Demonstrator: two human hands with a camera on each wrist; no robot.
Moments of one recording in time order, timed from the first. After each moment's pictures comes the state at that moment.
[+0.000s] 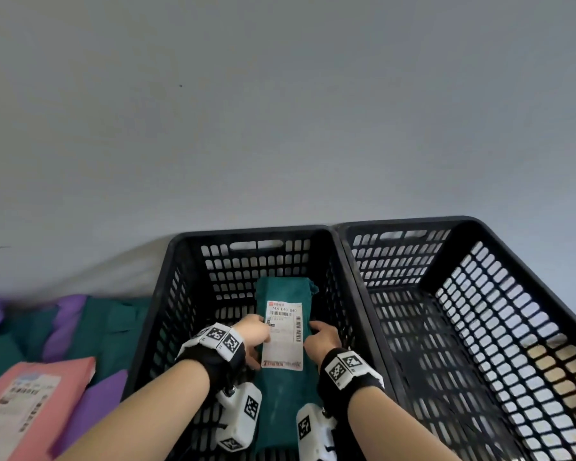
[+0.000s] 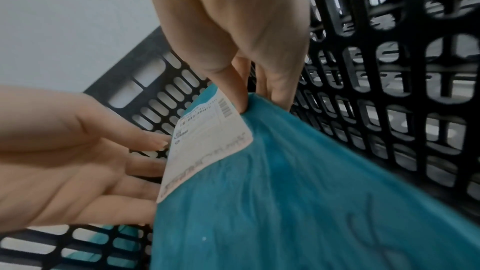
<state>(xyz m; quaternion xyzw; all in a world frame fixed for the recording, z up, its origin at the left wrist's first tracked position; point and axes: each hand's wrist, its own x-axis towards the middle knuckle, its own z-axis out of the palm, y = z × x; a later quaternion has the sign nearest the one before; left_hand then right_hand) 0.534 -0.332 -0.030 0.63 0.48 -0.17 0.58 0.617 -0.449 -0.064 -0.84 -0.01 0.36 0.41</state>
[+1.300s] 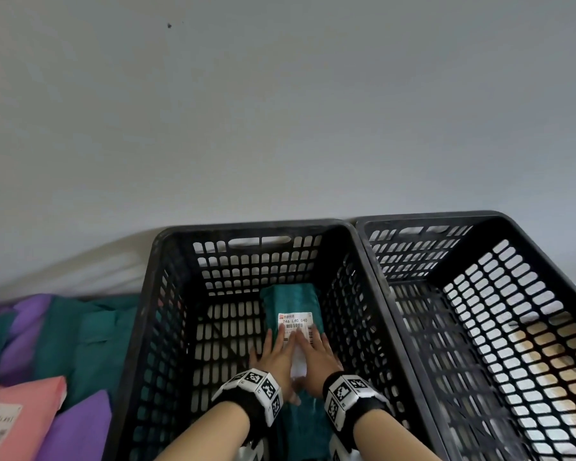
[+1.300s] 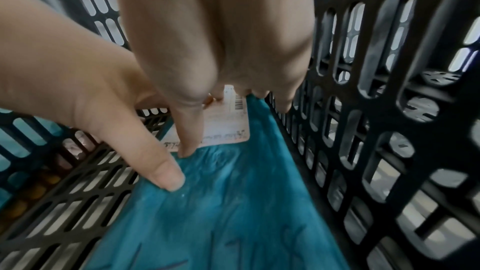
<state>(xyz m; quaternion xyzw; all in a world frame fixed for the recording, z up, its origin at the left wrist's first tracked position) 0.543 -0.348 -0.118 0.88 0.22 -0.31 0.28 0.622 -0.439 -0.118 -0.86 -0.31 0.40 0.06</state>
